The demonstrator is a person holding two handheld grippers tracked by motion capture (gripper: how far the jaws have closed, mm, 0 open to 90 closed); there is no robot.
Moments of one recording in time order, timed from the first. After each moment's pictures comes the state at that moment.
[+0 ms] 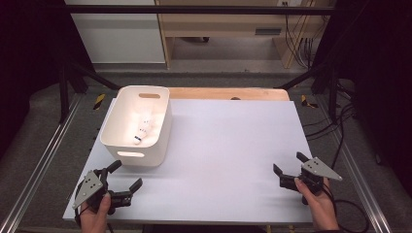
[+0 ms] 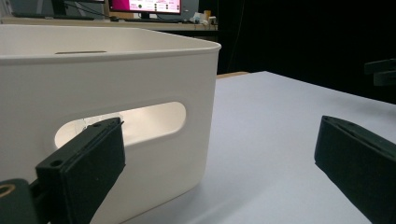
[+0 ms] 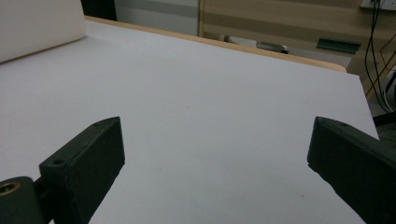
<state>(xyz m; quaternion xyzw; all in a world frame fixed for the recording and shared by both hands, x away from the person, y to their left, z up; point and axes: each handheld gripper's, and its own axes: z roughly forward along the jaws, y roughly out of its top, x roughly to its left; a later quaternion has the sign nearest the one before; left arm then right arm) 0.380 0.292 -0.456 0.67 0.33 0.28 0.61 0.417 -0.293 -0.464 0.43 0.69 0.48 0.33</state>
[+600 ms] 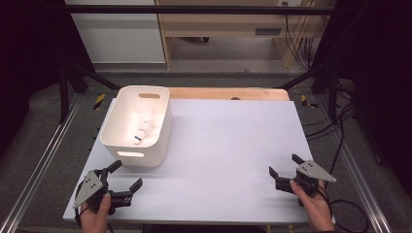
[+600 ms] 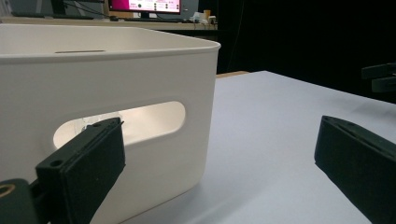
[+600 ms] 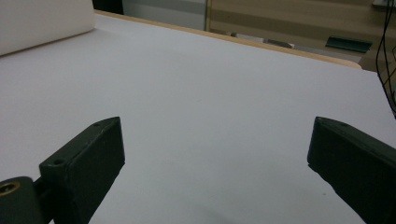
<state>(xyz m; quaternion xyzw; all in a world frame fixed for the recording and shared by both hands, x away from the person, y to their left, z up) 0.380 0.292 -0.457 0.67 0.33 0.28 0.61 0.416 -0.284 -0.473 0.42 0.70 0.48 0.33</state>
